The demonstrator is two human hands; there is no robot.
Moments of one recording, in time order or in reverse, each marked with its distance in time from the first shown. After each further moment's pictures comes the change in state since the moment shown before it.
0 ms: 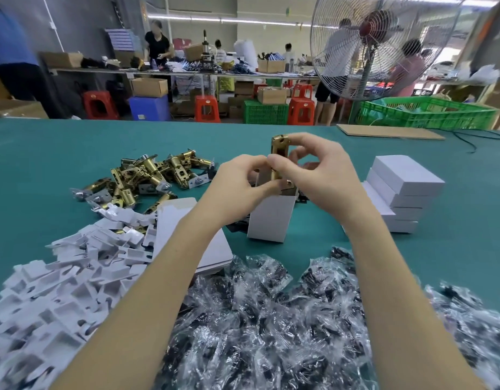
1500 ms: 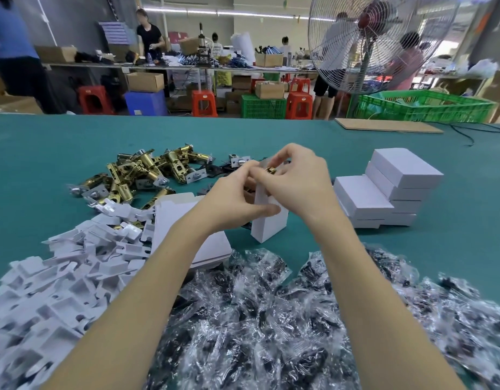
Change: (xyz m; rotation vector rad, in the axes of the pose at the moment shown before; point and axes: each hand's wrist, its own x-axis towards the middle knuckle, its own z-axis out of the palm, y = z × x) left_hand -0.011 -0.025 0.006 -0.134 -0.184 -0.127; right_hand -0.005 -0.002 0.037 -0.334 0.026 0.233
